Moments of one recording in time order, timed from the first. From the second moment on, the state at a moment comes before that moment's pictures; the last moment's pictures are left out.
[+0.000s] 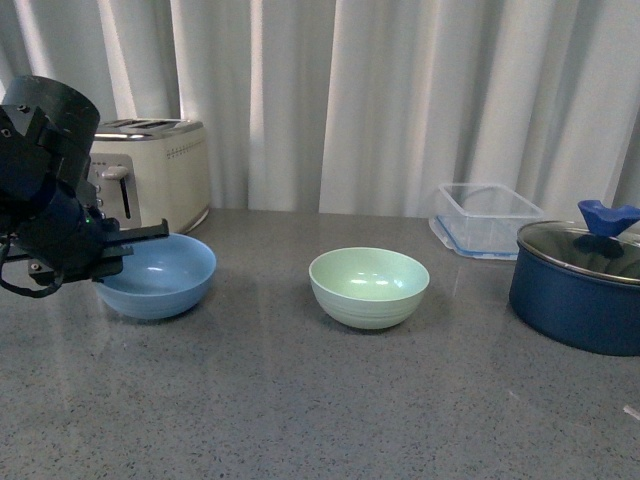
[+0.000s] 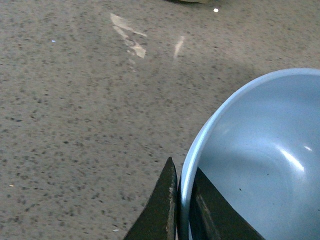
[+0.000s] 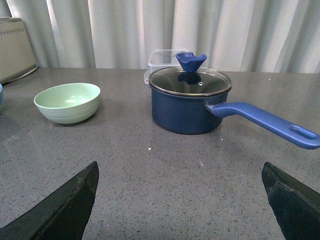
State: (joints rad) left arm -0.05 2.09 1.51 -0.06 -0.26 -0.28; right arm 0.00 0.00 0.01 0.00 0.00 0.00
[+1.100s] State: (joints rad) left arm -0.21 2.20 1.69 -0.14 -0.31 -0.36; right arm 0.00 0.00 0.01 0.00 0.00 0.00
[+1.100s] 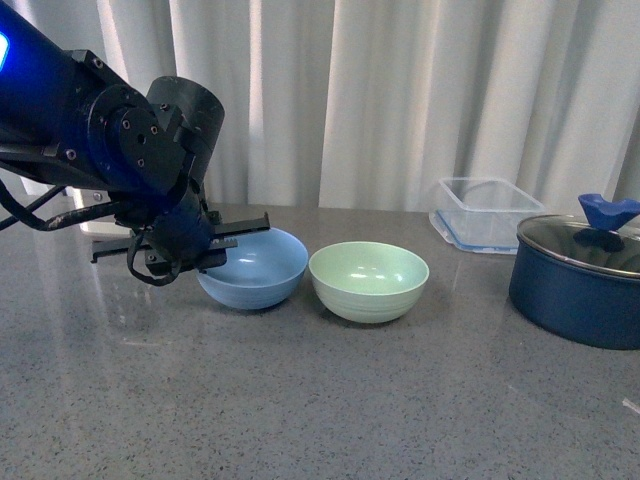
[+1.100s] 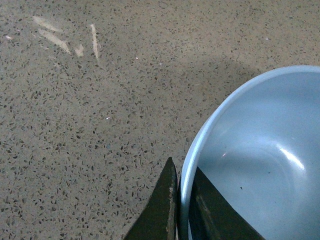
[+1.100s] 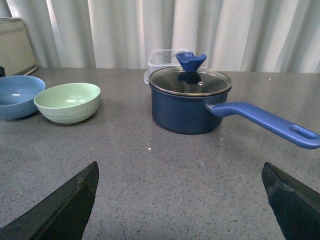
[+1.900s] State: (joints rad) left arm -0.22 1.73 1.15 0.19 -0.33 -0.16; right arm 0.00 0.00 0.01 0.00 0.00 0.00
